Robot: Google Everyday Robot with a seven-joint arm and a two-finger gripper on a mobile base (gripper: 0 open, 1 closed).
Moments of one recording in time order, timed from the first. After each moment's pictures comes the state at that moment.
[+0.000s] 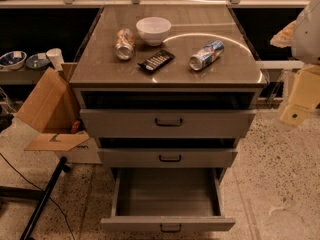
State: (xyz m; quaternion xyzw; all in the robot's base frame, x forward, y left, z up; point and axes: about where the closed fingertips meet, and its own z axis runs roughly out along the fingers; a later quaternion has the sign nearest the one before) arm 0.438 -0.217 0.976 -0.60 0.78 -0.03 0.16
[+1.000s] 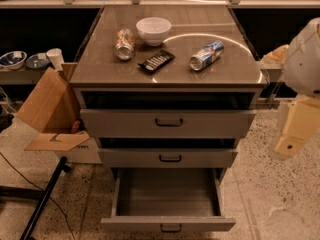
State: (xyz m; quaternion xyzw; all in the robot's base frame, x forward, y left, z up) arm 0.405 -0.197 0.956 -0.63 0.76 -0.02 0.17
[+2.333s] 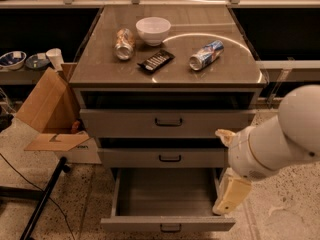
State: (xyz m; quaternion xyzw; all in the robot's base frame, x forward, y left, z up) arm 0.390 -0.142 0.766 -0.62 0.75 0.08 0.21
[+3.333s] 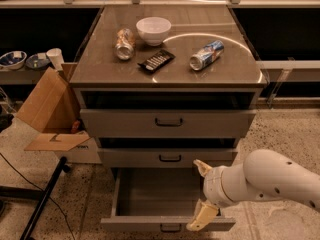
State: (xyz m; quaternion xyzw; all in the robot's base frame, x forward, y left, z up) arm 0.399 -0.100 0.608 -0.60 0.74 0.15 0.27
